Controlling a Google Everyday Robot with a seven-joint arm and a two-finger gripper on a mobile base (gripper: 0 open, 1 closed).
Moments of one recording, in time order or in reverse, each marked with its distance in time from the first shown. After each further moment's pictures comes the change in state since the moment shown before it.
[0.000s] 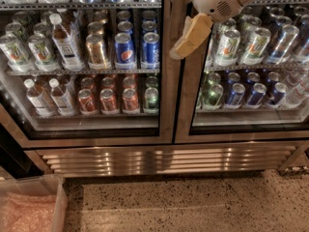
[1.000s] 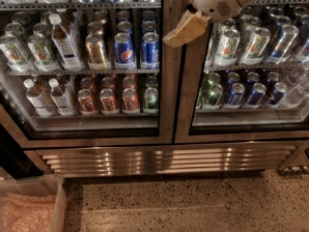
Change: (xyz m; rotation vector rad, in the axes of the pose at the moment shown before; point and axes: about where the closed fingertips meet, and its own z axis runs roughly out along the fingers) arm 0.000 0.000 0.003 -0.011 -0.013 0.001
